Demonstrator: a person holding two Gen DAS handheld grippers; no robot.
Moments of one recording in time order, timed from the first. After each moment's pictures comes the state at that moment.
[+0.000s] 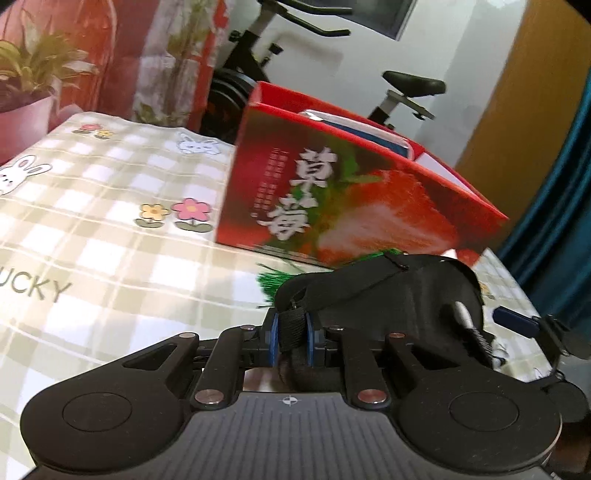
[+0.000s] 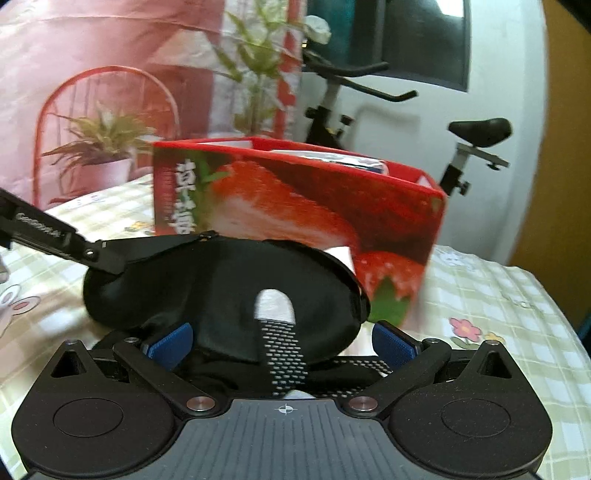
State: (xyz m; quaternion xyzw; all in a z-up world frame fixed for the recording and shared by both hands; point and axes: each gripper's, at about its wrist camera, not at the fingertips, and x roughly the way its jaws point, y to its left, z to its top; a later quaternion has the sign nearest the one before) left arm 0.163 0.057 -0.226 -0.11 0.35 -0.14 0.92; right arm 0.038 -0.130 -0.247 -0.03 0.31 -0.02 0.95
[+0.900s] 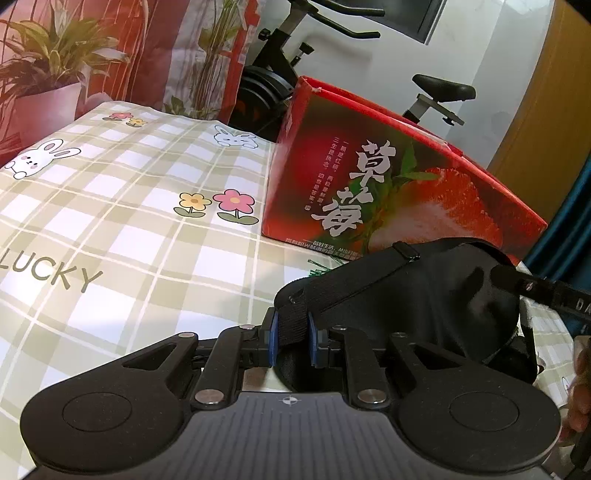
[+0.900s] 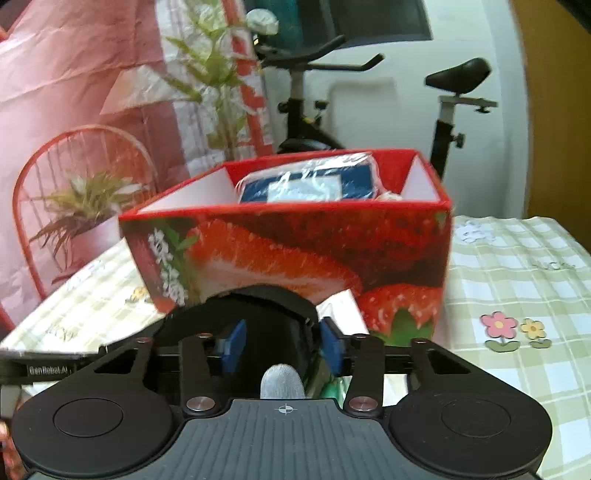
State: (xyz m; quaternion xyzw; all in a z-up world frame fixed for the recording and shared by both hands) left arm 0.168 0.077 -0.239 -0.11 0.35 -0.11 0.92; right arm 0.085 -0.158 -0.219 0.11 0.31 -0.04 0.94
